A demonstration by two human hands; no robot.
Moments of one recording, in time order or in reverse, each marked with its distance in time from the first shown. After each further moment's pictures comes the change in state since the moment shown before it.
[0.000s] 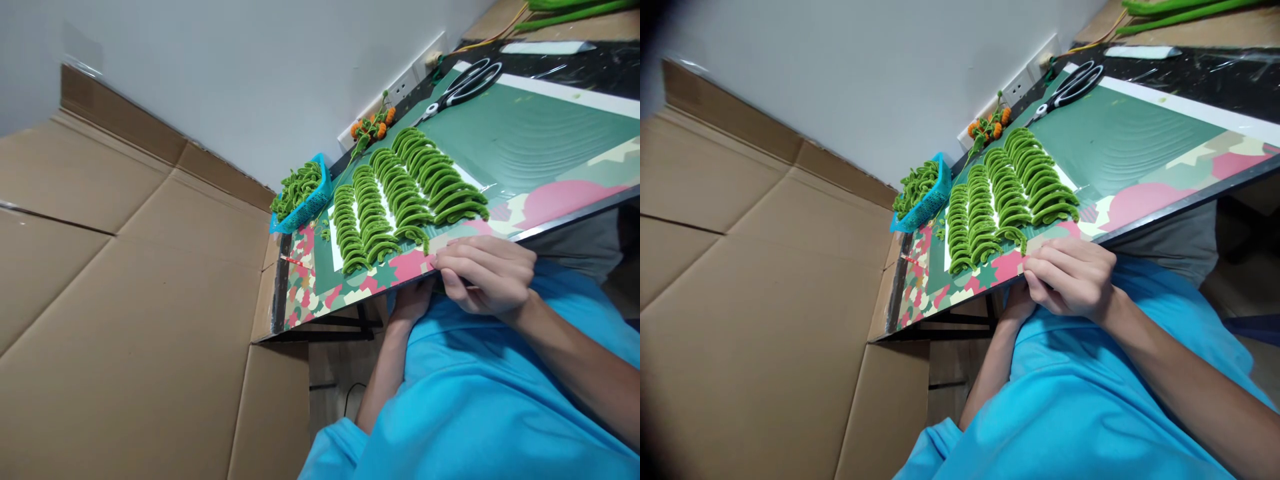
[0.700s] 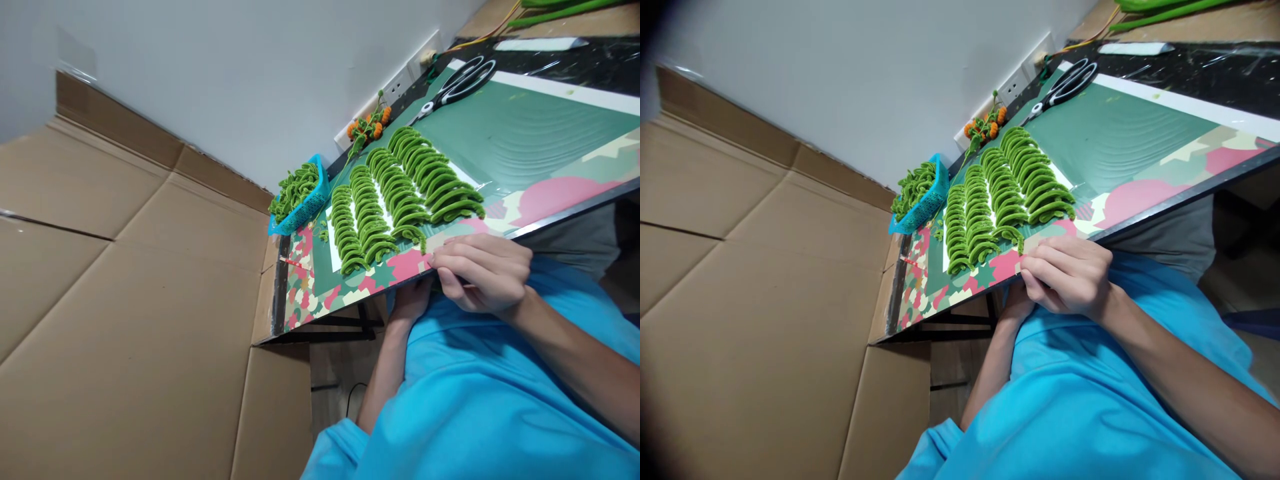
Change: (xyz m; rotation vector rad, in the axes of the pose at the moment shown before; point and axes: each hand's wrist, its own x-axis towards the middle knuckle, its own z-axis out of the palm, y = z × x) left_hand 0.001 -0.001 0.000 0.055 0.017 0.014; right_hand -0.001 0.001 0.001 -0.012 0.006 0.010
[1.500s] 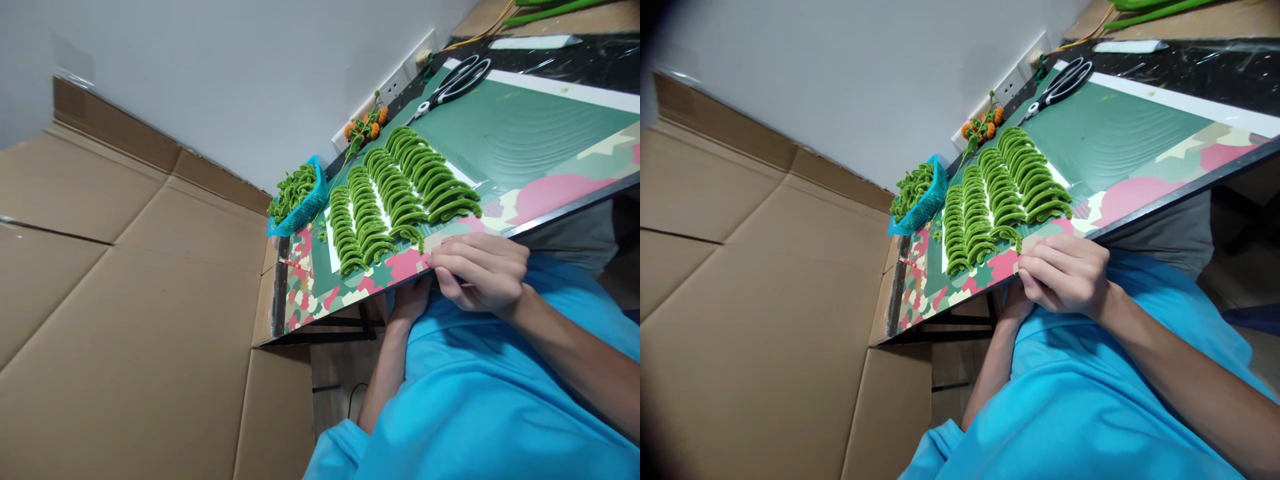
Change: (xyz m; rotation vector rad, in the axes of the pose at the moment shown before) left_hand 0.002 0.002 -0.001 0.005 -0.002 0.043; right_hand 0.004 -0.001 -0.001 0.005 0.003 -0.004
